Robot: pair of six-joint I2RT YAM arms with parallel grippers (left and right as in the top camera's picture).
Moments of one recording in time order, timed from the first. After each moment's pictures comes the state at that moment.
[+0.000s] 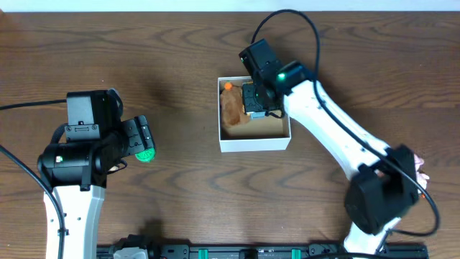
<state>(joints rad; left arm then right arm) 0.04 1.10 1.18 -1.13 0.02 -0.25 0.56 1.92 1.62 -0.92 0.06 0.45</state>
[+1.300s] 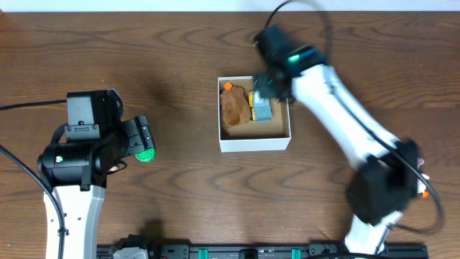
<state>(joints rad) 0.04 1.10 1.18 -1.14 0.02 -0.25 0.45 1.90 1.78 -1.06 0.12 0.37</state>
